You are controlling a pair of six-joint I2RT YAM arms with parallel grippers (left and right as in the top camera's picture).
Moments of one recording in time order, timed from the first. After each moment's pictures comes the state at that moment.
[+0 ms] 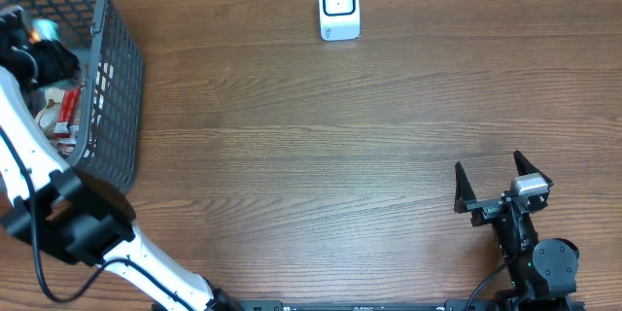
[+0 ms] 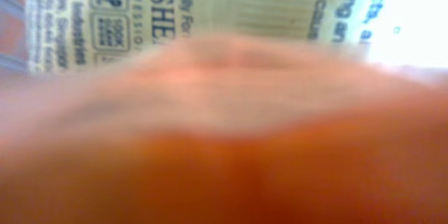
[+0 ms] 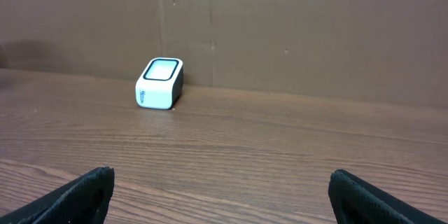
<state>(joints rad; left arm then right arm) 0.67 2.10 2.26 -1.15 0.21 0.19 0.13 0.01 0.02 -0.03 -0.07 -0.01</state>
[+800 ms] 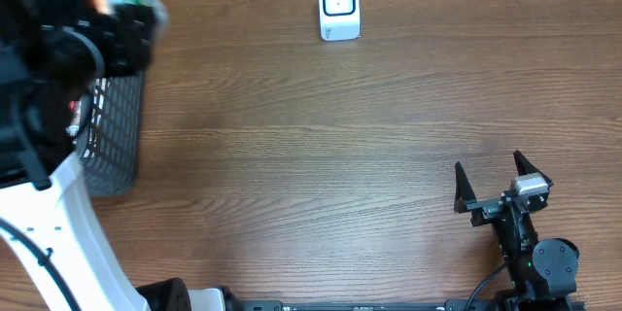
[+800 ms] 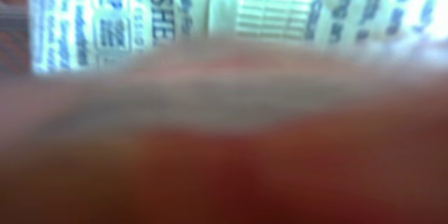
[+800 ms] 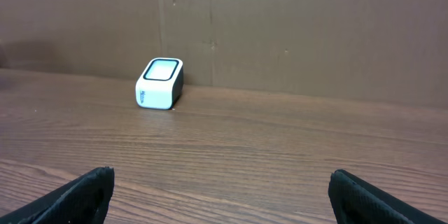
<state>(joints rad) 0.20 1.54 2.32 -1.42 0.24 0.00 0.13 0.01 0.02 -0.03 -0.07 -0.01</state>
